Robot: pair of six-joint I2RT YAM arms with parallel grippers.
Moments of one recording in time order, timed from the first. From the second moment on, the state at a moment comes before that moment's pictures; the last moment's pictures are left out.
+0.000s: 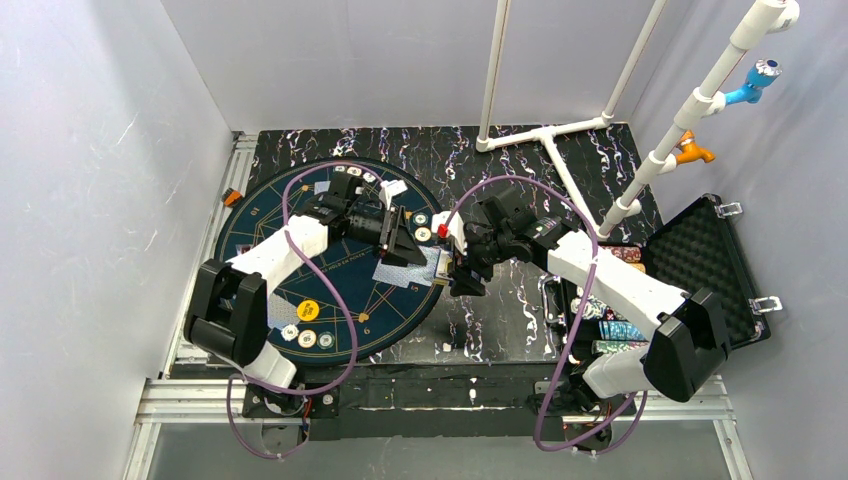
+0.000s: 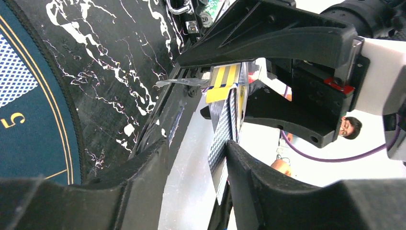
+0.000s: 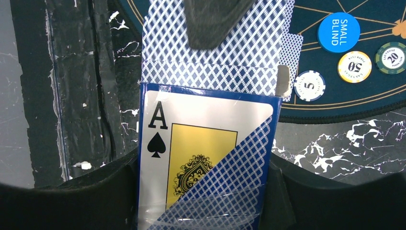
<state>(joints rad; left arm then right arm) -0.40 1.56 1.07 -0.41 1.11 -0.47 0.71 1.36 1.10 -0.65 -0.62 -0.55</state>
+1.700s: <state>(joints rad) -0.14 1.51 0.83 -0.28 -0.30 0.89 0.71 1.36 1.10 -0.63 -0.61 -0.55</state>
